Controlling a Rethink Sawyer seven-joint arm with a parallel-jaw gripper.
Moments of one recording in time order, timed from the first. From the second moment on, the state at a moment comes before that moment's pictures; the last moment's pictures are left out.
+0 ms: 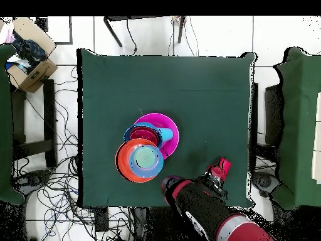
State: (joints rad) arm -0.53 -0.72 0.52 2.32 -2.32 0.99 2.60
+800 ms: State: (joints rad) arm -0.53 -0.66 0.52 2.32 -2.32 1.00 2.60
